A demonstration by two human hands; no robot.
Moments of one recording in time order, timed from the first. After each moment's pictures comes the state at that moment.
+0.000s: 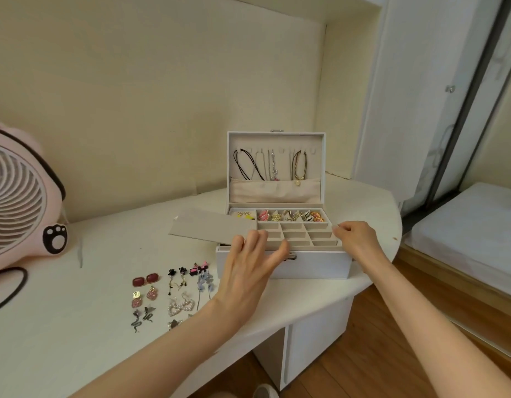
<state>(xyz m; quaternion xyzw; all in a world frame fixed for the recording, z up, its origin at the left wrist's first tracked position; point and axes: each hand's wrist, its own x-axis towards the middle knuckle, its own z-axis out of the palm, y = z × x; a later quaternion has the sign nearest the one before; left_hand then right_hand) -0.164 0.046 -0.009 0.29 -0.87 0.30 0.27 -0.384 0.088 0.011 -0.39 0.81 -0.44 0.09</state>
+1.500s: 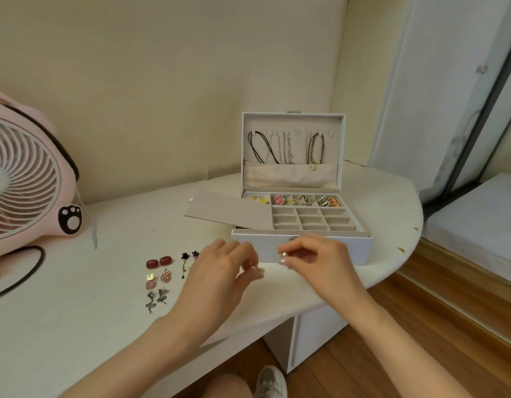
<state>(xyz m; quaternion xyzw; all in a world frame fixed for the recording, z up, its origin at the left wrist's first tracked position) -0.095 0.061 0.001 0.31 -0.90 -0.02 0.31 -0.272 0.120 -0.003 -0.60 0.62 -0.50 0.11</state>
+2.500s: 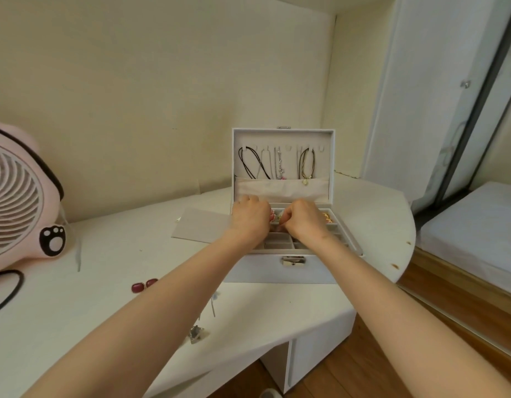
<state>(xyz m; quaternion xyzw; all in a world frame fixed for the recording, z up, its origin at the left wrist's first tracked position) -0.226 -0.060 0.032 0.44 -0.88 0.11 0.15 -0.325 -0.002 0.030 -0.52 0.81 -0.27 0.01</state>
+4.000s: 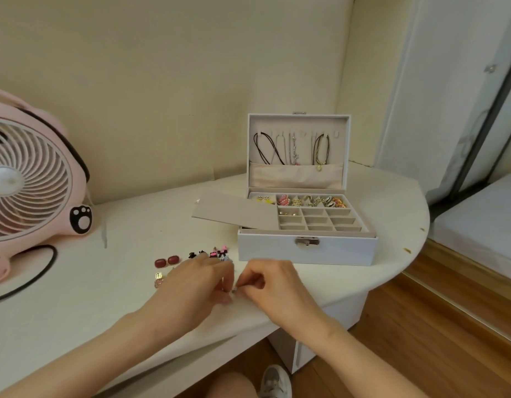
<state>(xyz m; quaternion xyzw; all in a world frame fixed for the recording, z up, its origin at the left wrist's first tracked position) -0.059 0.056 0.013 0.34 -0.93 -0.01 0.12 -0.209 0.107 -0.016 -0.67 0.62 -0.38 0.16</state>
